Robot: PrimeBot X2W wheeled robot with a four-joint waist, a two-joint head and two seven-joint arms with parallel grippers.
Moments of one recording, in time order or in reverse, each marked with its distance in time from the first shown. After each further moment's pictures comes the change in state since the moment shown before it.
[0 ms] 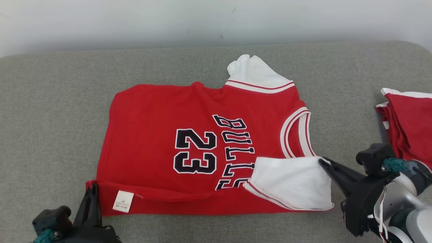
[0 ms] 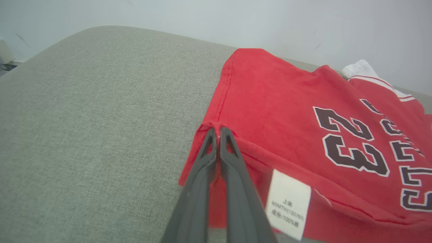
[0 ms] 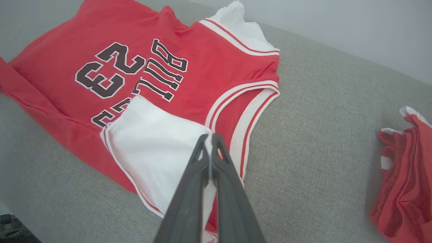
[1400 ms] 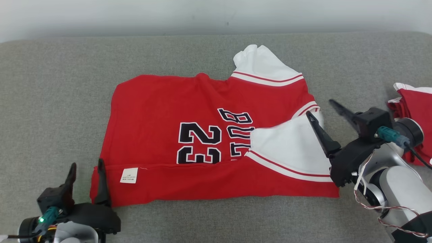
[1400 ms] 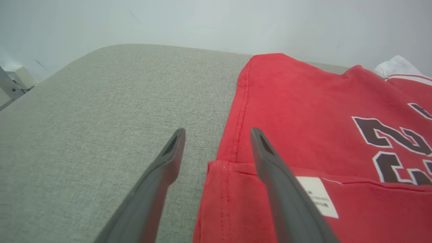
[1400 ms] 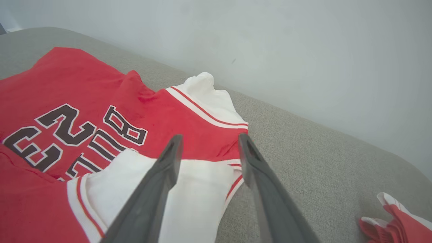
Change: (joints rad) left arm -0.197 0.008 -0.042 0.249 0.041 0.011 -0.134; right arm -0.297 0.097 0.080 0.382 -0.163 0.000 -0.382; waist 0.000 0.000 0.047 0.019
